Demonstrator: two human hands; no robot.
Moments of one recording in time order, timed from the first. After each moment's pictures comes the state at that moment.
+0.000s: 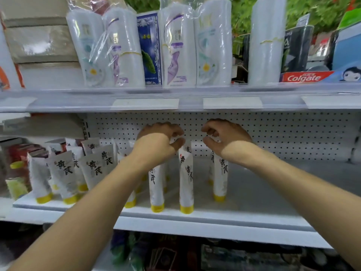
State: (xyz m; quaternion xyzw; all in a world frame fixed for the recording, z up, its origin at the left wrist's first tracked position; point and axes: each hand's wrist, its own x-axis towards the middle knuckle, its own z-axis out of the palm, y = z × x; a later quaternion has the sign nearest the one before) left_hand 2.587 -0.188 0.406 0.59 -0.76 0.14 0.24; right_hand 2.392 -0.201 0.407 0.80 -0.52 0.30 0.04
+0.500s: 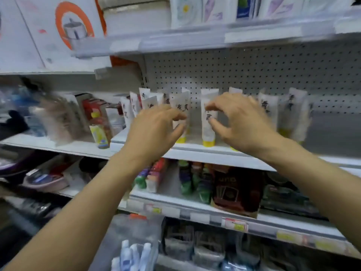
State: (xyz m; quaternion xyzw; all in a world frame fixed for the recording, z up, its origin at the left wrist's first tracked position) left_hand 2.780 -0.047 0.338 0.57 -0.75 0.17 0.30; right_hand 2.577 -0.093 0.345 0.85 -0.38 0.33 0.14
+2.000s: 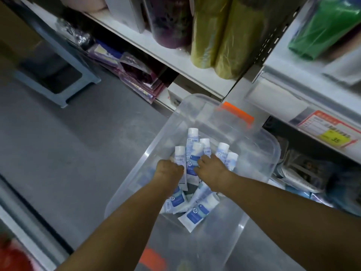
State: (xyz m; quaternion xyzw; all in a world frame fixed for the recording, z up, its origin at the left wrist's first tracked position) left_hand 3.070 0.000 -0.248 0.65 -0.60 -0.29 -0.36; right_hand 2.951 -0.086 -0.262 0.92 -0.05 -0.39 0.00
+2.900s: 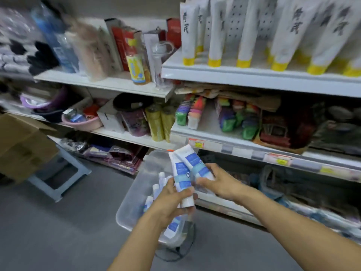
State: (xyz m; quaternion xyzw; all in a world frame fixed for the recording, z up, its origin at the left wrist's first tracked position) left_hand 2.896 0.141 0.043 0.58 -0.22 -0.63 0.46; right_hand 2.740 0.043 0.044 0.70 -0.47 0.12 -0.53
